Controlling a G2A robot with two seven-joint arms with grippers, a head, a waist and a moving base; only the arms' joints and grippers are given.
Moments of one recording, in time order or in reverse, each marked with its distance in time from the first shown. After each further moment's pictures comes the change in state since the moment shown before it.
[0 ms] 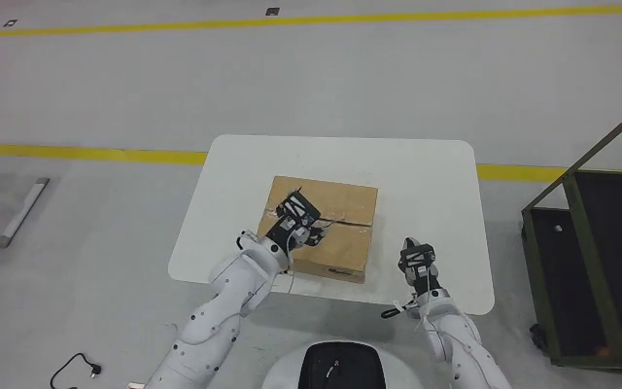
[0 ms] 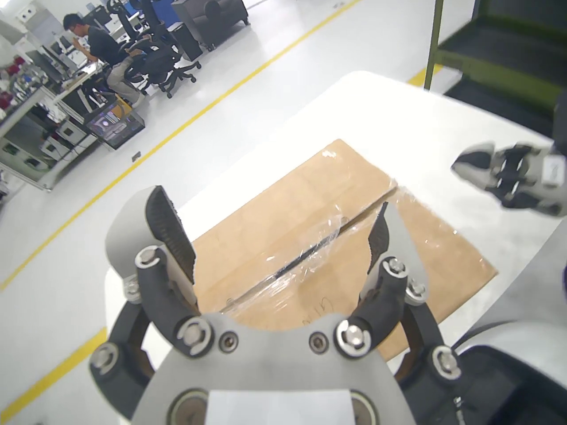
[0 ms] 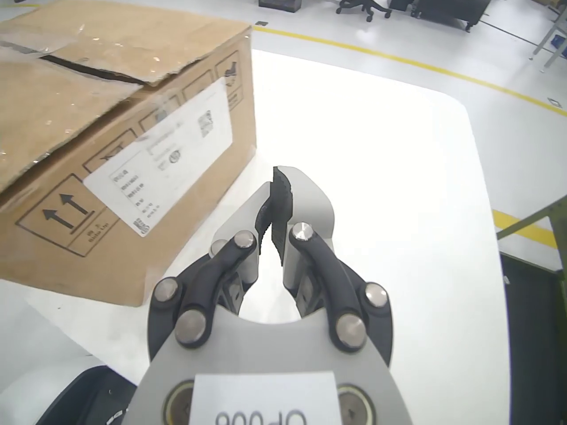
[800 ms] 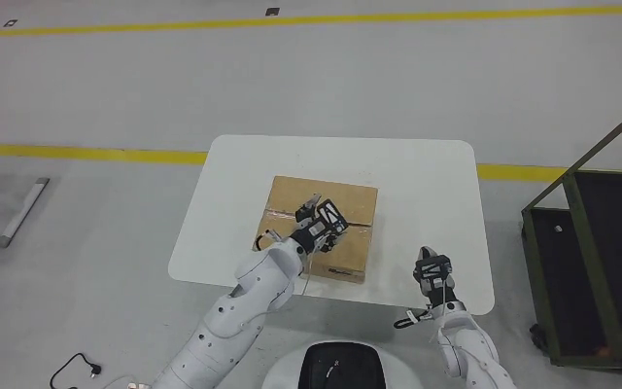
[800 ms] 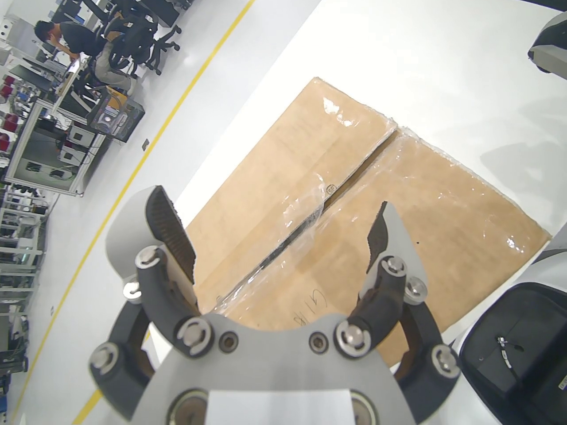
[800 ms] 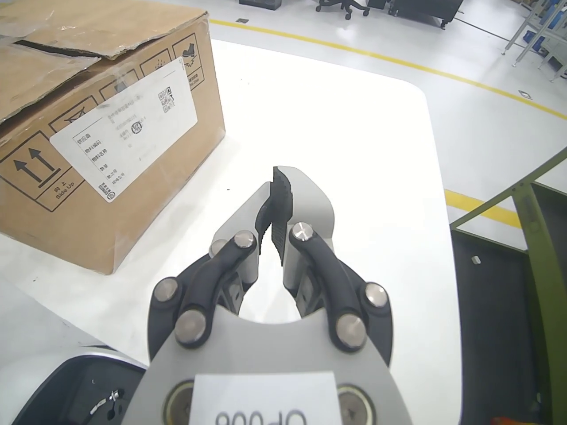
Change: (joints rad) left arm -0.065 -0.035 0.122 0.080 0.053 0.042 -0.109; right arm -0.091 0.013 0.066 -0.065 -0.034 -0.012 -0.014
